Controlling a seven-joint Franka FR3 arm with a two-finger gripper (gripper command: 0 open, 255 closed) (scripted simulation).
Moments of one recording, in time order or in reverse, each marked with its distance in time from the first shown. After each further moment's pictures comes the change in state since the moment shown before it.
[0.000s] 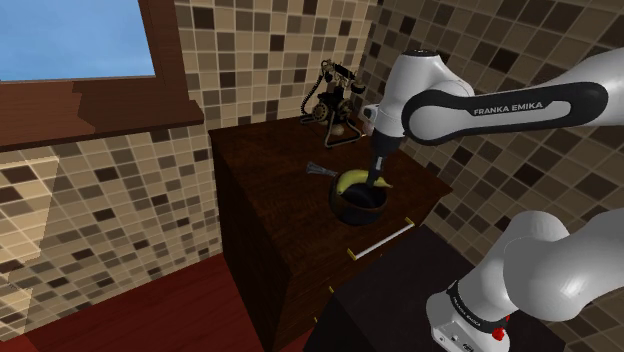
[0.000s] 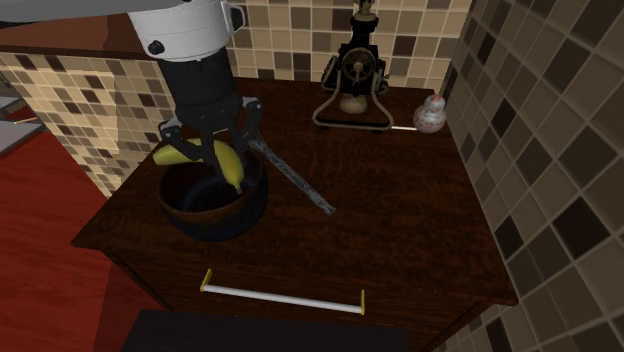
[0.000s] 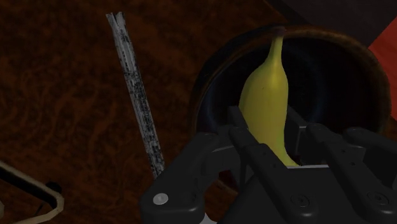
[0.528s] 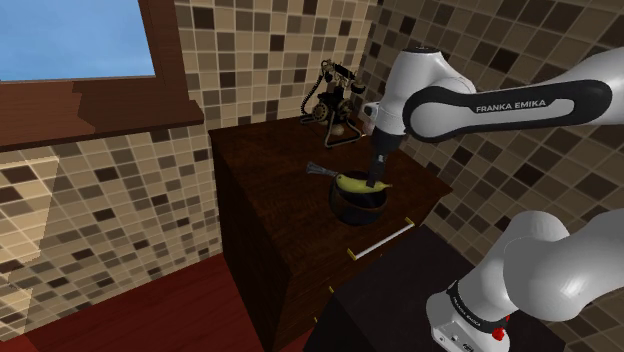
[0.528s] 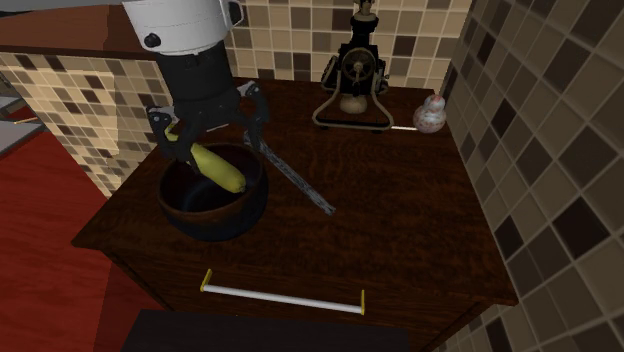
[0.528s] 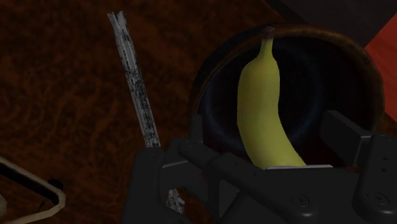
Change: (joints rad) arm 0.001 -0.006 0.002 0.012 0.002 -0.017 0.001
